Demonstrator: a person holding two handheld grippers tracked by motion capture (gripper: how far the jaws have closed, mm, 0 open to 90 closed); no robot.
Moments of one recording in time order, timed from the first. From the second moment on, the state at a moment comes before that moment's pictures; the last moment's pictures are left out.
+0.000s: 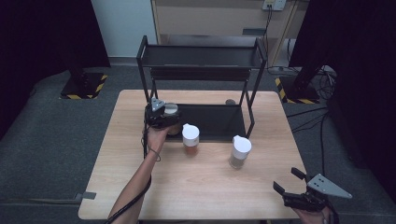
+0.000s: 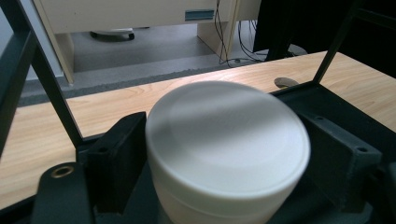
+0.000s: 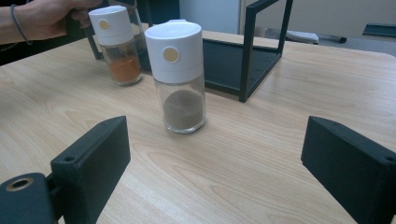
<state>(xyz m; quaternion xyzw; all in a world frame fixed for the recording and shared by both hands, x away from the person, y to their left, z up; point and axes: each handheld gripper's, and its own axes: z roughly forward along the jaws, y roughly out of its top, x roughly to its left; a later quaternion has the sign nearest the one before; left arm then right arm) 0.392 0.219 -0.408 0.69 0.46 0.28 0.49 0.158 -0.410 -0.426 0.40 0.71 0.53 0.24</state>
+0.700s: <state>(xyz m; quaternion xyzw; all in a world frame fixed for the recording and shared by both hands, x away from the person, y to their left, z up) 0.371 0.232 -0.355 0.70 0.44 0.27 0.50 0.158 -0.410 -0.426 0.39 0.71 0.53 0.25</state>
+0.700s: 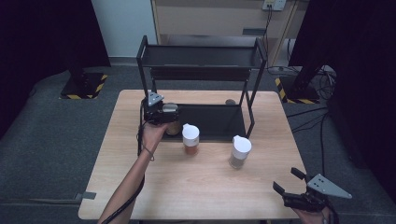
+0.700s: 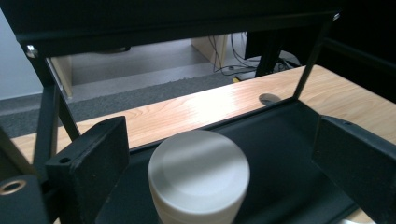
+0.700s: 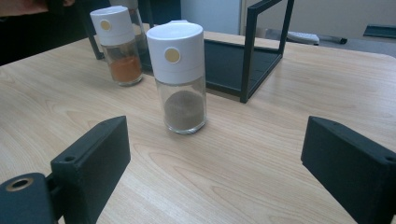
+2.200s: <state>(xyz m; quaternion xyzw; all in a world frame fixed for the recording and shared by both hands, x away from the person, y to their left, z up) 0.253 0.291 -0.344 0.72 0.33 0.25 0.57 0.159 -0.408 -0.425 0.40 0.71 0.52 0.24</state>
